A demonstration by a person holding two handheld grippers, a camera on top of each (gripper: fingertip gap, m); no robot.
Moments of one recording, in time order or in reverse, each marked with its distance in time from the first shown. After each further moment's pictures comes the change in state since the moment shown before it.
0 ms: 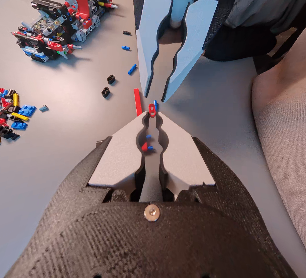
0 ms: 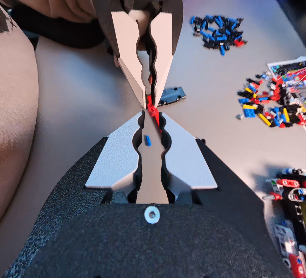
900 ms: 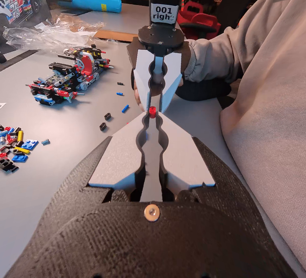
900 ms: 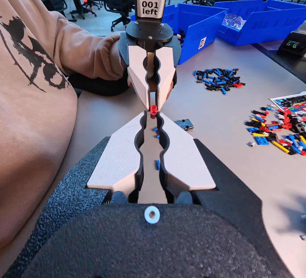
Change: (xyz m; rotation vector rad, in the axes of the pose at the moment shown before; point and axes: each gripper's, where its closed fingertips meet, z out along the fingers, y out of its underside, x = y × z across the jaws) left arm 0.012 -0.043 -0.026 0.306 0.098 0.003; right arm -0.007 -0.035 -0.018 0.351 -0.107 0.086
